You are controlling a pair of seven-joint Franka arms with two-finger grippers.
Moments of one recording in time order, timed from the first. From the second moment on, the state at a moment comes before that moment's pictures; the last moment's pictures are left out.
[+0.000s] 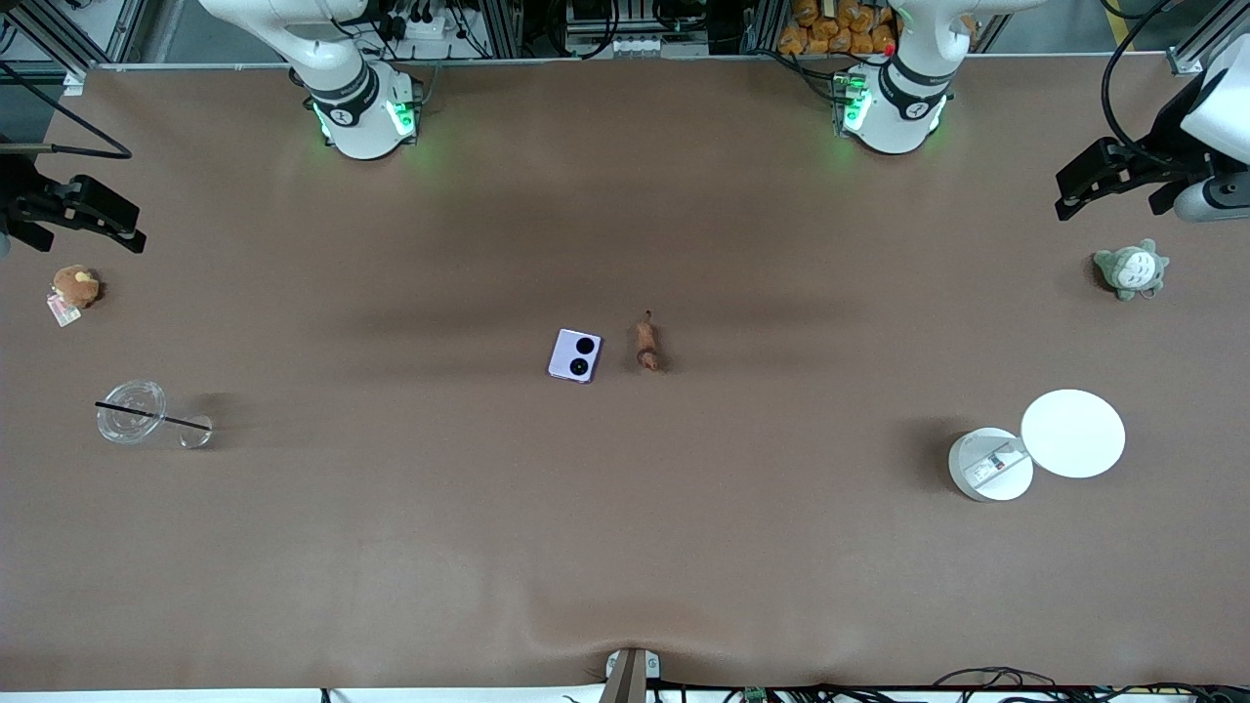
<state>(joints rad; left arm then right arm) -0.01 -0.10 -0.09 -1.61 0.03 1.51 -0.15 0.00 -0.04 -0.01 -1.55 -0.04 1.50 -0.01</state>
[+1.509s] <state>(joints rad) -0.05 0.09 -0.33 -1.59 0.11 1.56 -0.22 0.00 -0.04 -0.01 -1.56 -0.04 1.50 -0.01</state>
